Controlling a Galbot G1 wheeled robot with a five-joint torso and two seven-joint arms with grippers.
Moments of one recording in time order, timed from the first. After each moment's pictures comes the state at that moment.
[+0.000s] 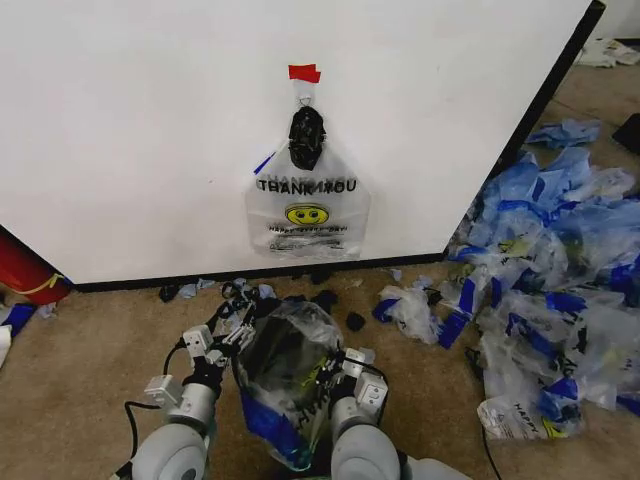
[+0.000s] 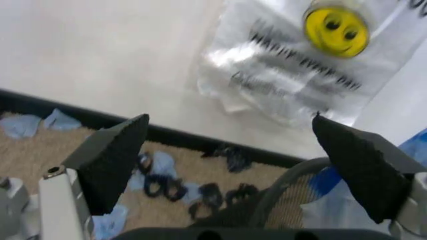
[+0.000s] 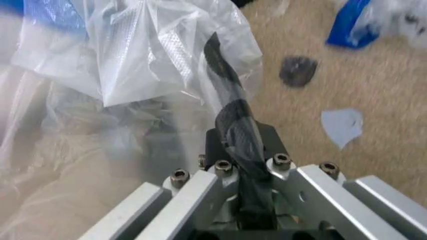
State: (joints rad) left arm 1.36 -0.77 -0.09 -2.07 -0.92 -0.33 -0.44; right arm -0.96 1.10 -0.53 2.01 0.98 0.07 1.10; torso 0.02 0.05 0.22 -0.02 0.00
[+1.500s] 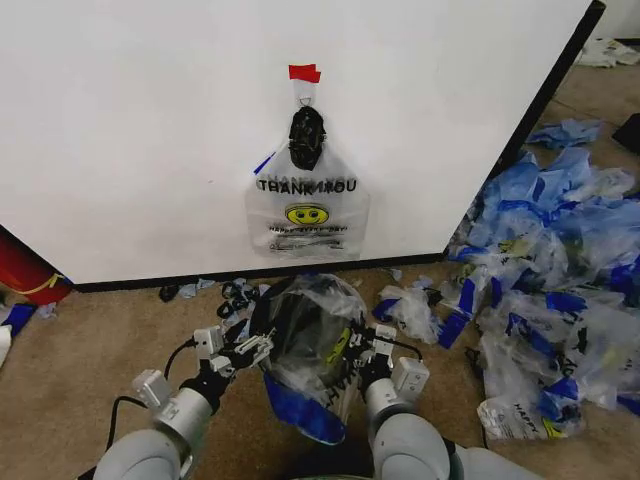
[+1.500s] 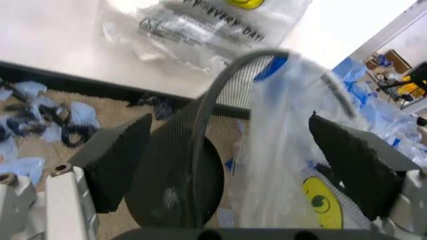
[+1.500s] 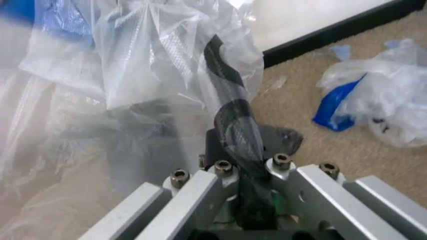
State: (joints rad) left arm 1.40 -0.50 -0.07 -2.27 -1.20 -0.28 -0.32; right arm -0.93 0.91 -0.48 2.16 0.92 0.06 1.04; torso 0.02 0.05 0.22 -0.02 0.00
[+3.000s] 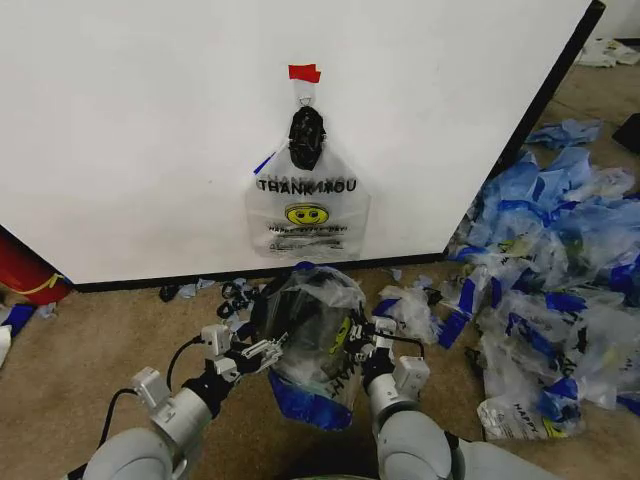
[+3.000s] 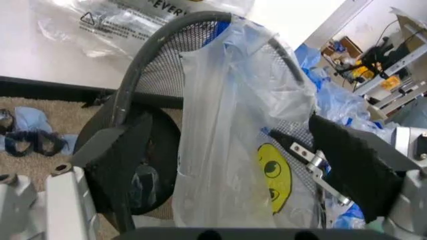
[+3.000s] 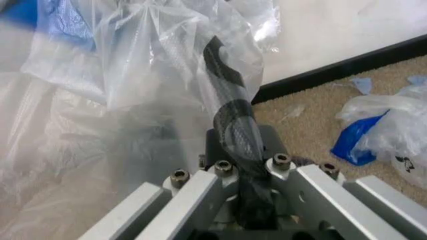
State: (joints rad) left arm 1.39 -0.44 -0.05 -2.28 -1.23 -0.29 -0.18; right arm -0.92 0.90 -0.50 2.14 0.85 0.10 0.96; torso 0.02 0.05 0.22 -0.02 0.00
